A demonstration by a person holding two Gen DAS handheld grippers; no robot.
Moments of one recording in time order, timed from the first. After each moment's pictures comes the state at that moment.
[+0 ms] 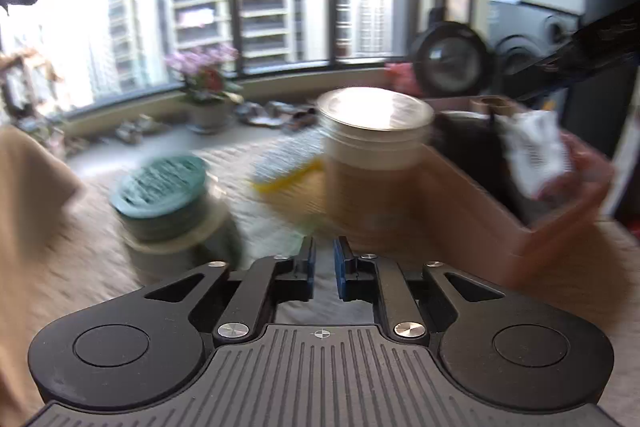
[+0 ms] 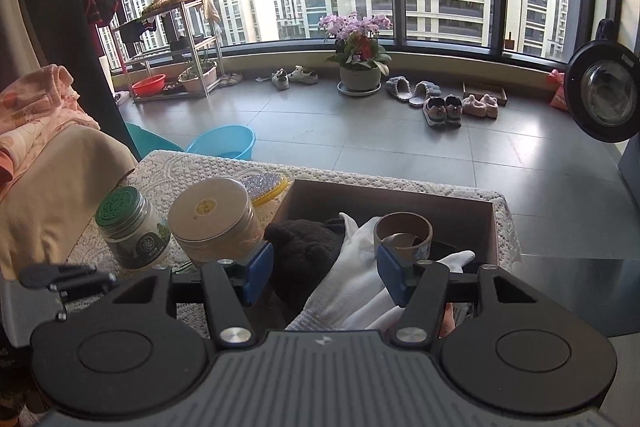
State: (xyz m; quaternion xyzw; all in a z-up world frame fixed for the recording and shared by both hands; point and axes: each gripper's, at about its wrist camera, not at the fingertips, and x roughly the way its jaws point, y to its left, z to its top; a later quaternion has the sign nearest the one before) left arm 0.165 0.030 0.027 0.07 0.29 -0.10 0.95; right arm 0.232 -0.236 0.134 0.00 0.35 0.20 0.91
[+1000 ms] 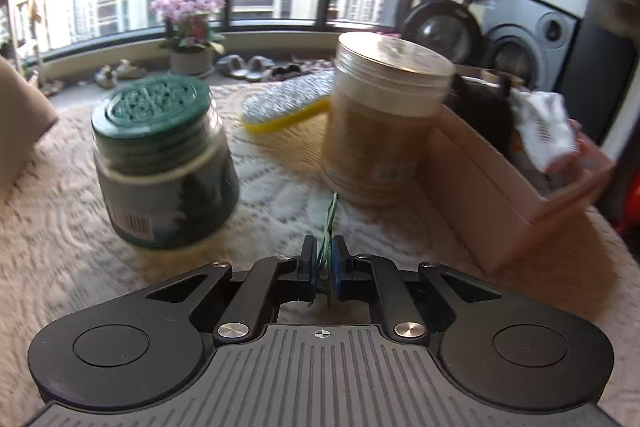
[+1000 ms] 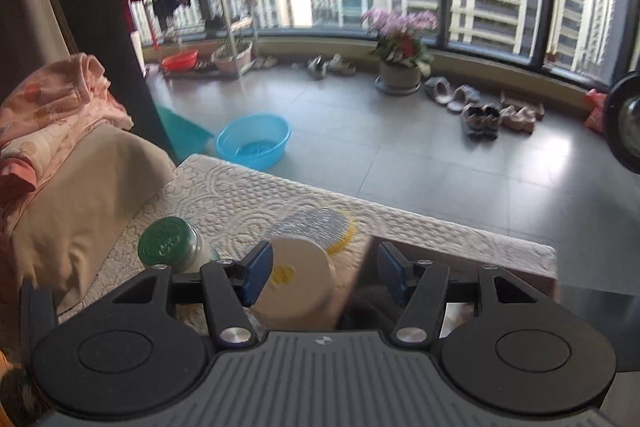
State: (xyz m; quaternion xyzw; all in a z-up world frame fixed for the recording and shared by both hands) left arm 0.166 0.060 0.005 -0.01 0.35 -0.15 0.92; right arm 0.281 -0.141 0.171 -0.05 0.39 0.26 0.89
